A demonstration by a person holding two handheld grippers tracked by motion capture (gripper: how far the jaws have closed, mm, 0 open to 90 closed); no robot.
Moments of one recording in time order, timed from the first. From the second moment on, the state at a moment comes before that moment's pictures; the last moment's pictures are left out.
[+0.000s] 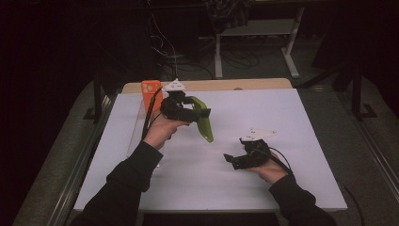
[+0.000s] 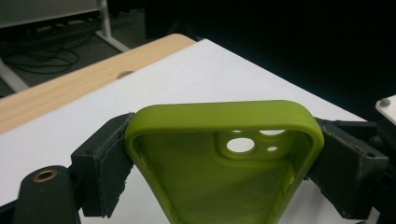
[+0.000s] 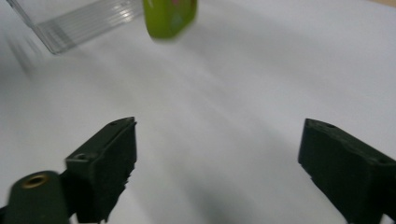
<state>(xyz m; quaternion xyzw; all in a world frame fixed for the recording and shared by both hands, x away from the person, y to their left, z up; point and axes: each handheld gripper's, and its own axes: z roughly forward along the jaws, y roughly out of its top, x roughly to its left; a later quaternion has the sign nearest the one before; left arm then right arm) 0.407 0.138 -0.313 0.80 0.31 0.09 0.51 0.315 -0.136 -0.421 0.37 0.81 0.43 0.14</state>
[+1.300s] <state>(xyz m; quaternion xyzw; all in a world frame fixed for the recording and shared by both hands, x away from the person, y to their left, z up) 0.478 0.275 -0.311 0.76 0.45 0.24 0.40 0.295 -0.182 -0.428 0.37 0.82 0.41 0.14</state>
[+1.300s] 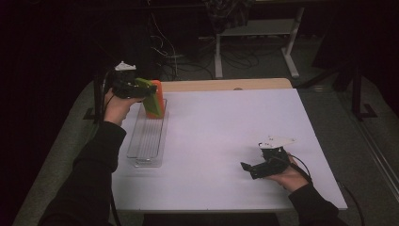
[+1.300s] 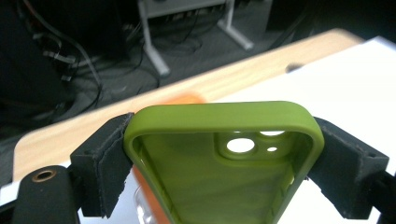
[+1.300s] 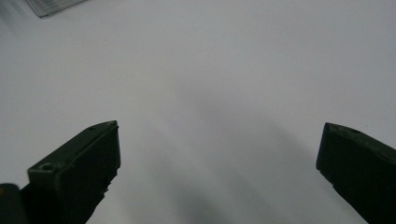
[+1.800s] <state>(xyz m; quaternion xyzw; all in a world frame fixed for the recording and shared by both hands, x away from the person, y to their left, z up) 0.495 0.276 -0.348 0.76 0.48 0.22 0.38 0.294 -0.182 -0.427 0.37 0.82 0.42 0.14</state>
